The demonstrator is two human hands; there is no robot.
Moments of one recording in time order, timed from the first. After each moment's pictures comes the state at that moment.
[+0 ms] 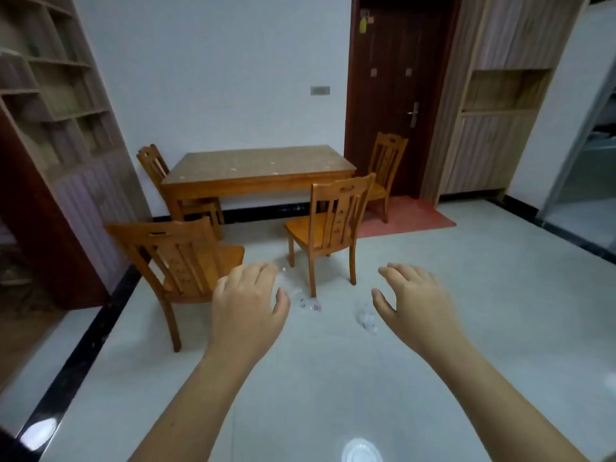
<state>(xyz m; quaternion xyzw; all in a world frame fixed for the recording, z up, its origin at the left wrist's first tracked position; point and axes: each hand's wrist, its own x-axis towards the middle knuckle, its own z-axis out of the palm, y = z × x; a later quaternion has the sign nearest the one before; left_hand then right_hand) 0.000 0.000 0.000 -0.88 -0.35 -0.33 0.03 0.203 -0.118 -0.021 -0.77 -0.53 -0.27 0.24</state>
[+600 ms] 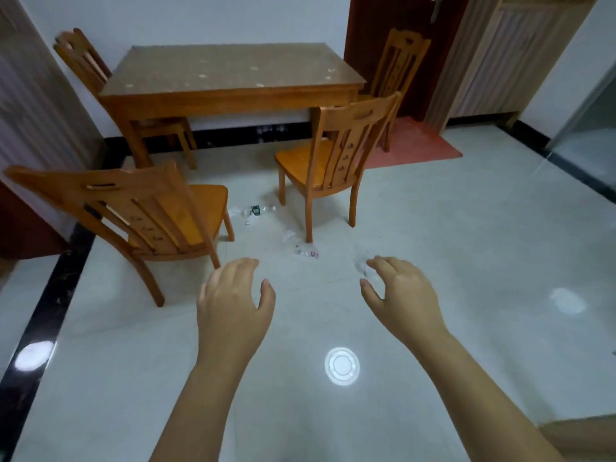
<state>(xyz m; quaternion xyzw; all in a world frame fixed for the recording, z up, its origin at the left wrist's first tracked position) 0.053 0.227 -0.114 -0.84 -0.44 -0.31 -0.12 0.249 0.111 -0.125 -0.82 -0.50 -0.14 0.24</state>
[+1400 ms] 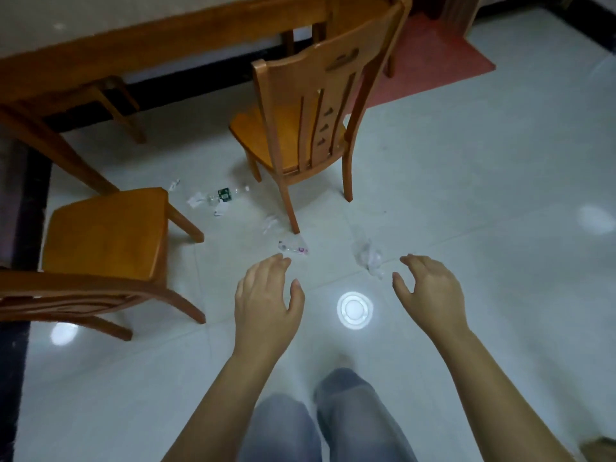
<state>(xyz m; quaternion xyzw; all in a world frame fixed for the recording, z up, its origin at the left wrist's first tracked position) 0.407 0.445 -0.250 -0.88 -0.41 -0.16 -0.18 0.600 0.304 -0.294 -0.89 -0.40 -0.02 0.21</state>
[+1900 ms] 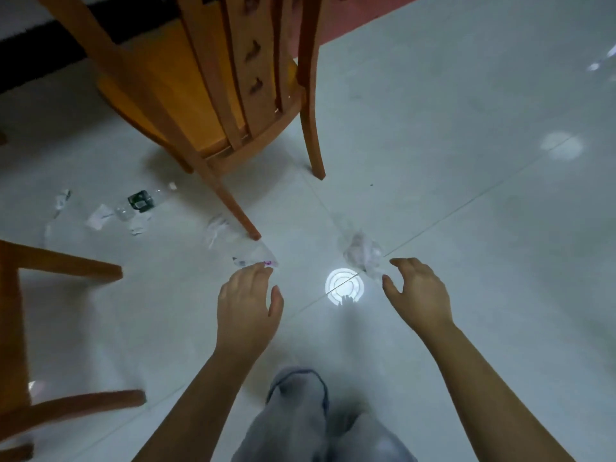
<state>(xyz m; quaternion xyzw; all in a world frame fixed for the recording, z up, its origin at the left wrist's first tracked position) 0.554 0.606 -0.581 -0.94 -0.29 -0.05 -0.15 0.723 0.407 -0.612 -0.94 -0.25 0.11 0.17</state>
